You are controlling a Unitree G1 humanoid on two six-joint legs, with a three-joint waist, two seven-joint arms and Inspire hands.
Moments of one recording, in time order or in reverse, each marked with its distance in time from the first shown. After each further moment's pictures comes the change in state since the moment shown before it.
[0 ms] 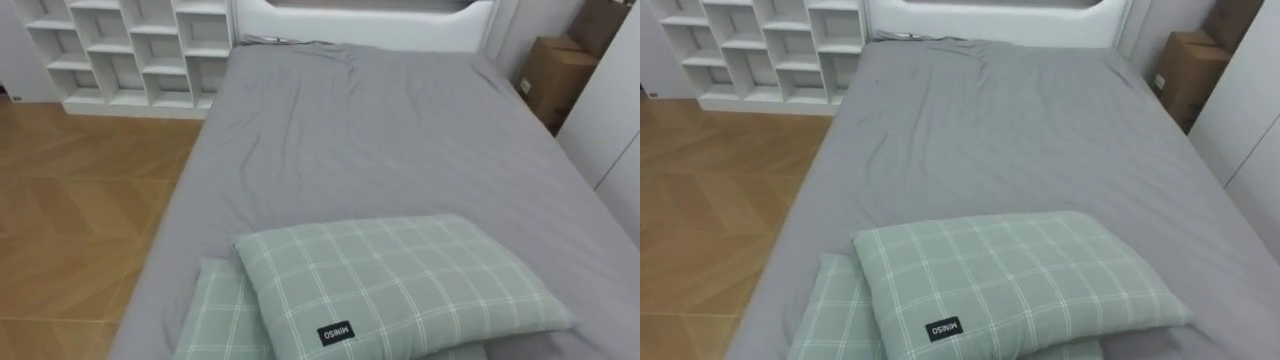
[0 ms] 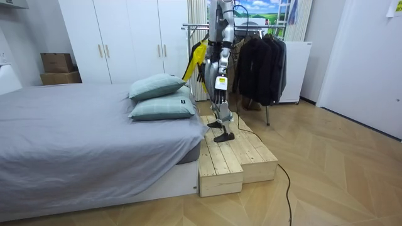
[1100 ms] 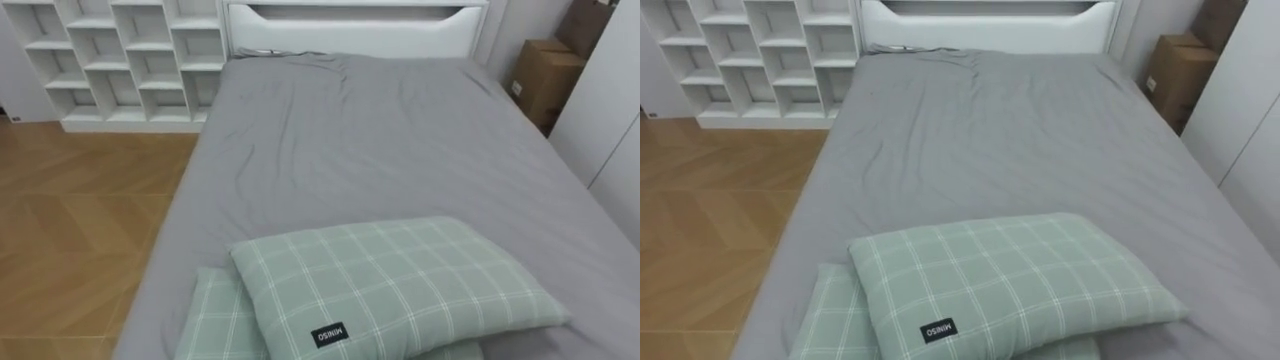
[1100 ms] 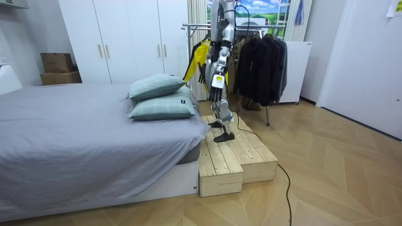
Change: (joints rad) left arm -0.013 -0.022 -0.005 -0.023 -0.022 -0.007 -0.003; right arm 0.025 -0.008 0.021 -0.006 0.135 -0.004 0.085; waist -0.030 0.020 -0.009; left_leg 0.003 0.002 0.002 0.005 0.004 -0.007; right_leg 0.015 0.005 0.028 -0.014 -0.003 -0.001
